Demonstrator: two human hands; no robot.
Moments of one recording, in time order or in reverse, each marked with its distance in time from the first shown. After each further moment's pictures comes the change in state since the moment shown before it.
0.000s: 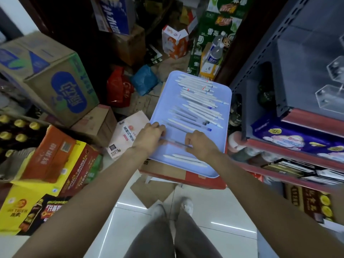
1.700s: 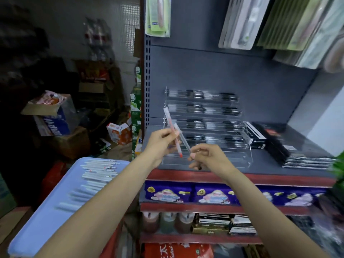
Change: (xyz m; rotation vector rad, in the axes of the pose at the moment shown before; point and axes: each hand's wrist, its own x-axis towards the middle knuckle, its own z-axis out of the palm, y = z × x) left_hand 0.064 0.440 -0.083 -1.337 0.125 0.231; right_hand -0.246 0.260 -0.201 1.045 0.594 -0.071
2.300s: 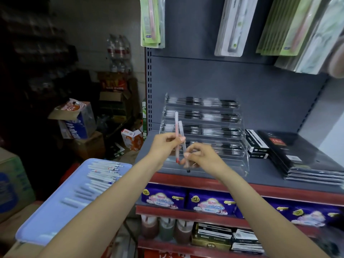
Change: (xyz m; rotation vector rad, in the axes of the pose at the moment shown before) left_hand -0.004 -0.003 0.052 0.259 0.161 0.116; right_hand 0.008 0.003 -0.037 -0.119 -0.165 -0.131
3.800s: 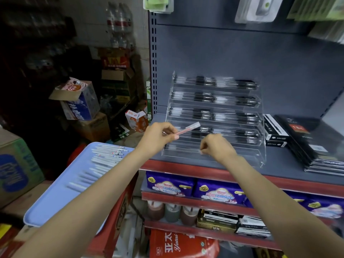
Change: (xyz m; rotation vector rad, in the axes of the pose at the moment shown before) left_hand 0.019 -0.026 -0.046 0.587 -0.079 0.185; right_hand 0.066 0.059 -0.013 -0.929 0.031 0.084
